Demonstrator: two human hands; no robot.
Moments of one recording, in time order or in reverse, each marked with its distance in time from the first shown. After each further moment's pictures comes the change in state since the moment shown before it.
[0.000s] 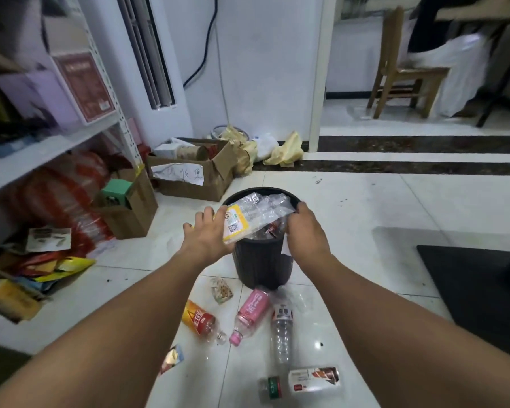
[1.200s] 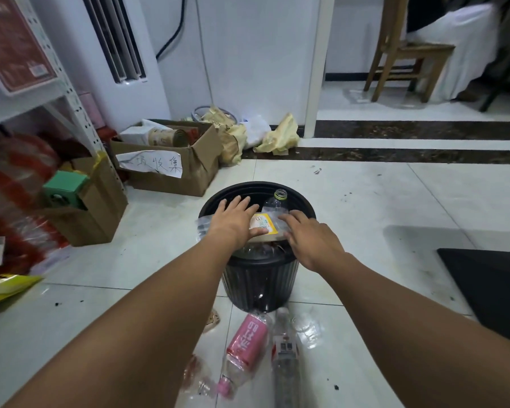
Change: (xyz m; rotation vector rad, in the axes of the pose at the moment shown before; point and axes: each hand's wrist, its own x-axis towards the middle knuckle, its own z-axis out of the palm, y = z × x) left_hand 0.157 0.037 0.093 0.113 -0.231 0.242; right_hand 0.113 0.063 0.088 -0.295 -0.219 -0.143
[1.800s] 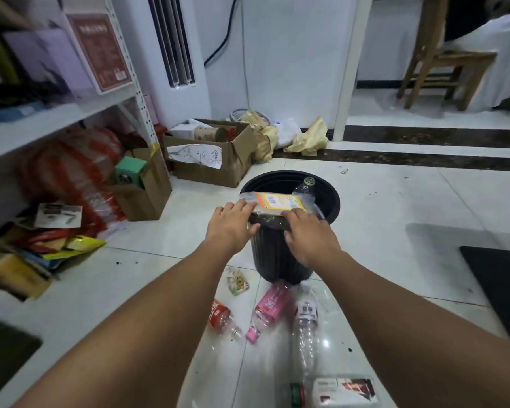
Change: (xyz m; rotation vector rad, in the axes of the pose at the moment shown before) left_hand -0.138 -0.027 0.003 -0.064 0.245 -0.137; right_hand -0.080 -0.080 -0.010 -0.003 0.068 -0.063
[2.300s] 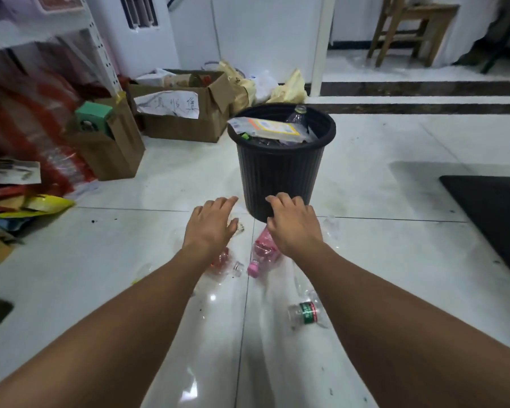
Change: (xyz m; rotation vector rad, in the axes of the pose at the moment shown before) left_hand -0.105 -0.040 0.128 -0.087 0.039 0.057; right_hand -0.078 -0.054 0.126 0.031 0.059 0.139
